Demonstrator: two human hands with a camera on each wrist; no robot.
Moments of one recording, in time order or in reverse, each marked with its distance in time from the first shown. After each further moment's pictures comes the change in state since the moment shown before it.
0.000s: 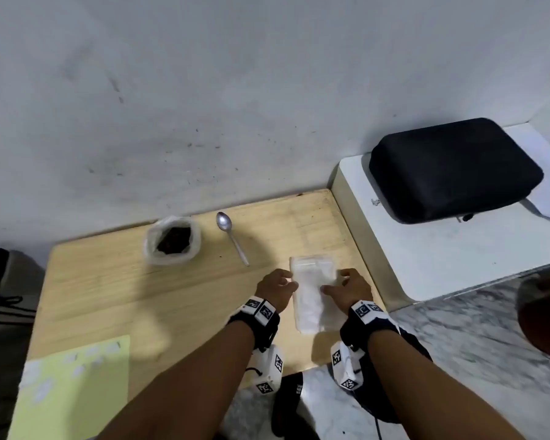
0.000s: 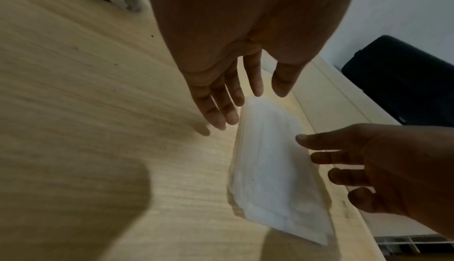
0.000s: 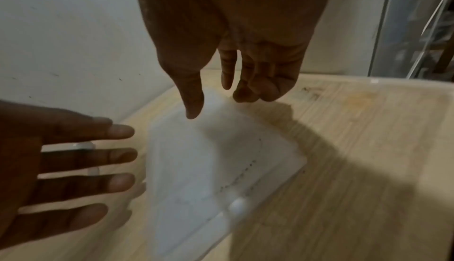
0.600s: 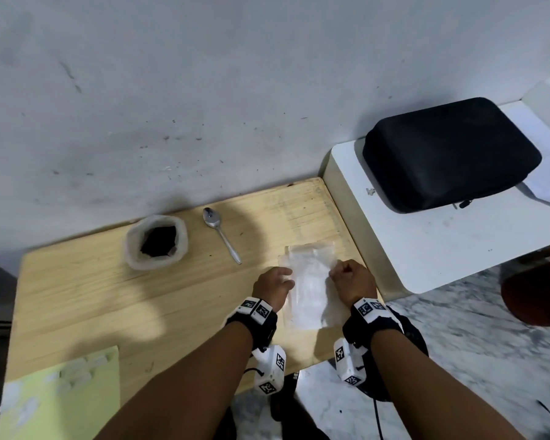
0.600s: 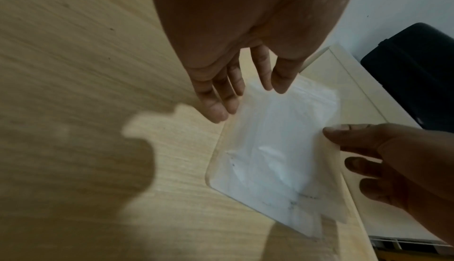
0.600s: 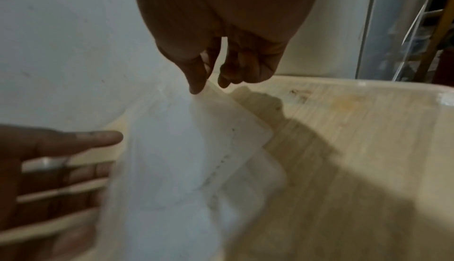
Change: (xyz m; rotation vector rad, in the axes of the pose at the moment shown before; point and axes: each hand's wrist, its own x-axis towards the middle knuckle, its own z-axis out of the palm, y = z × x) left_hand 0.014 -0.006 0.005 -0.090 -0.009 0.010; right_hand 0.010 0.009 -0.002 -0.009 0.154 -0.084
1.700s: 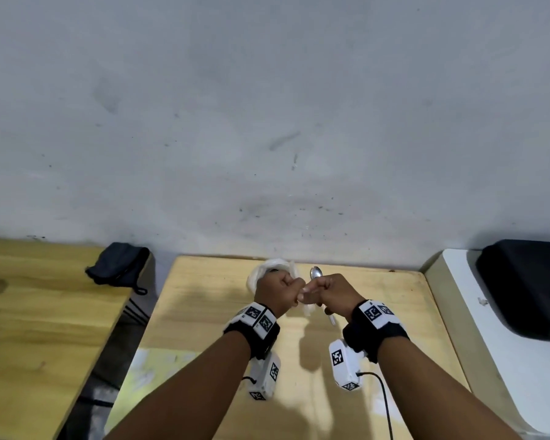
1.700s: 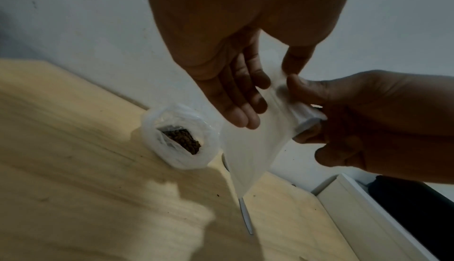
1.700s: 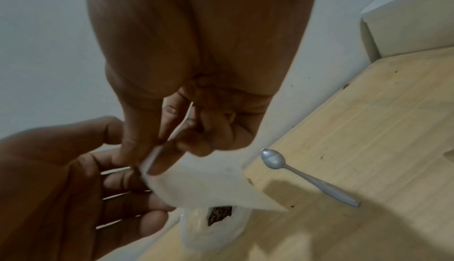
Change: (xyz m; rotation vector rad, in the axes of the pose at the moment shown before) left_hand -0.077 0.034 -0.225 -0.080 0.461 0.296; right_hand -0.101 -0.252 0.079 0.135 -0.764 -0.410
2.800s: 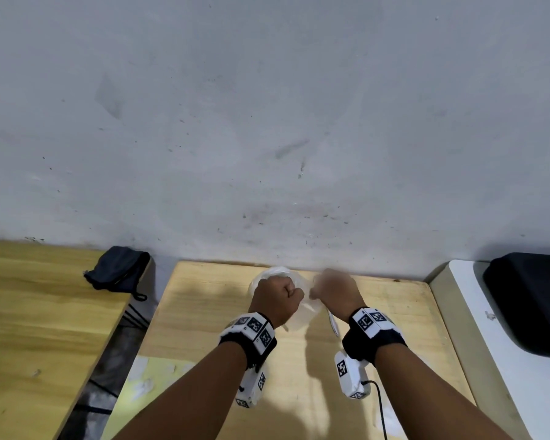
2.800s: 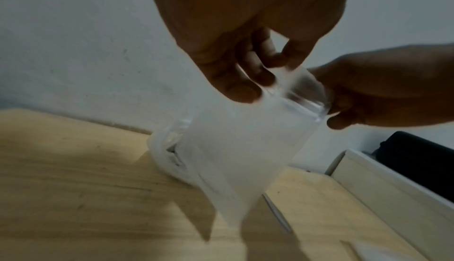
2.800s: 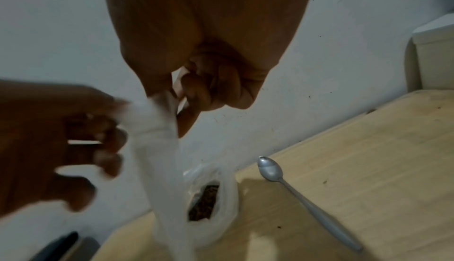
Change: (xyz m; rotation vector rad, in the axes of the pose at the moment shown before) left_hand 0.011 -0.006 -0.013 0.187 0.067 0.258; right_hand 0.030 0.002 -0.003 -0.199 0.294 -0.172
